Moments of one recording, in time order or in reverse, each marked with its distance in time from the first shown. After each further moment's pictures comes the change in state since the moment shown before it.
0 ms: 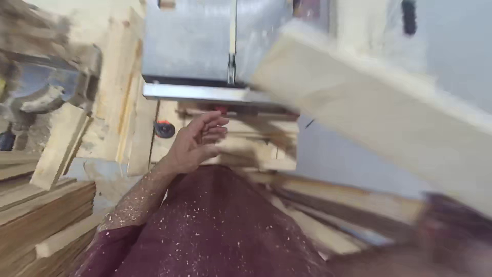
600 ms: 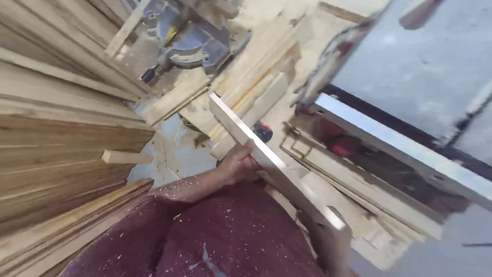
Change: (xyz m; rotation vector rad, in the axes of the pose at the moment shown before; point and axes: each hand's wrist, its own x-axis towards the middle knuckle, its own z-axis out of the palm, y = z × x) left_hand -0.136 -0.014 -0.057 -0.853 0.814 -0.349; right_hand -0.150 0.098 0.265 -0.214 -0.935 0.223
